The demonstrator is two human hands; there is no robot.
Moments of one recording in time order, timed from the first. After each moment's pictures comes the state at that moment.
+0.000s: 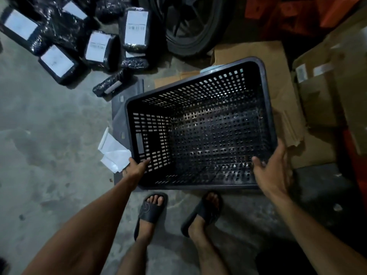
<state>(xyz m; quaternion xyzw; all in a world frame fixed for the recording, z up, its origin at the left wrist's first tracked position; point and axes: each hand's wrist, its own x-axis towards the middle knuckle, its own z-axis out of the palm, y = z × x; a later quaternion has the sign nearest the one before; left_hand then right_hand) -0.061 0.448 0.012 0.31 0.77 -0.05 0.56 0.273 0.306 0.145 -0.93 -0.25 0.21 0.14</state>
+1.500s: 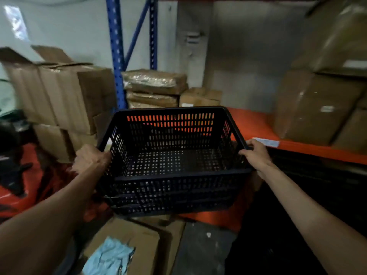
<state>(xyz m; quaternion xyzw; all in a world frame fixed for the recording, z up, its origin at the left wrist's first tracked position) 0.163 0.403 0.832 0.81 0.43 0.25 0.32 0.198 -0.042 0.863 -0.84 0.05 -0.15 0.52</state>
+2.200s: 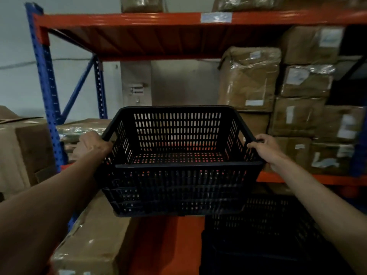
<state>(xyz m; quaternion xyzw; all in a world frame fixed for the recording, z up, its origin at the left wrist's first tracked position) 0.193 0.097 1.029 0.87 0.23 0.30 0.31 0.166 -0.346 1.014 -0.78 0.08 -0.26 0.56</state>
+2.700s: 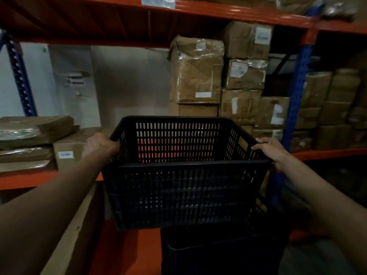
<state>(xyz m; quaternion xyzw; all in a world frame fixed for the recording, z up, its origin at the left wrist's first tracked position) 0.237 -0.064 1.021 0.91 0.06 0.18 0.36 0.107 -0.505 0.997 -0.78 0.23 -0.23 0.54</state>
